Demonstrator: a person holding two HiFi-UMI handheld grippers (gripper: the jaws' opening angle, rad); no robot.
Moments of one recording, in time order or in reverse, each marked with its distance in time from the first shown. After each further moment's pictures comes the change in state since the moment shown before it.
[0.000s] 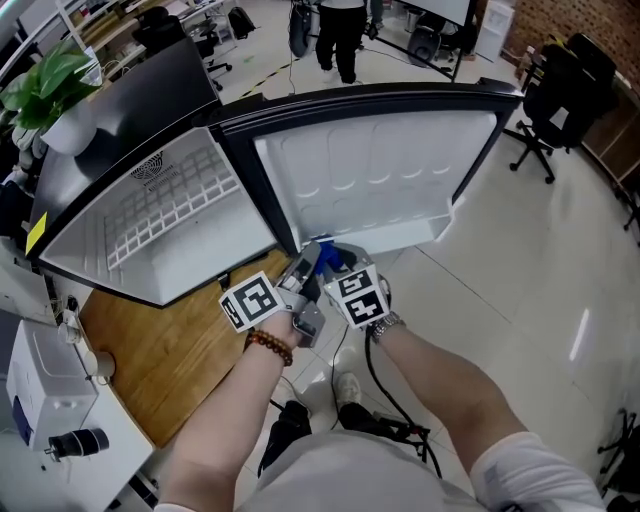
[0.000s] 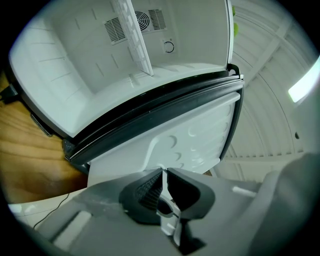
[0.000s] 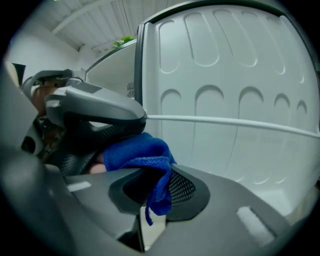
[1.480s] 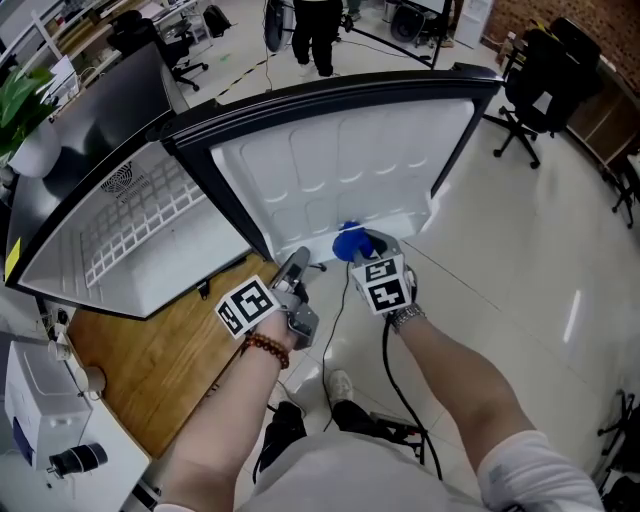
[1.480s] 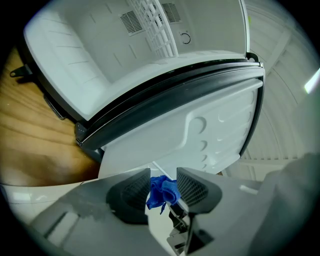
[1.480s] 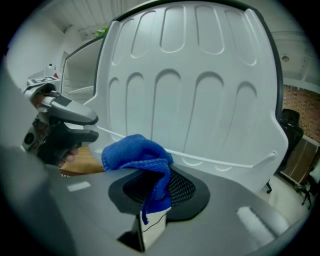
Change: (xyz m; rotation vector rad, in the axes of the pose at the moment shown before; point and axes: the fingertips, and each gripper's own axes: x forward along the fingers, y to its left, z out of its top) left arm 0.021 0.048 -0.027 -0.056 0.004 0.149; right arm -0.041 -0.118 -0.042 0.005 0.090 -0.241
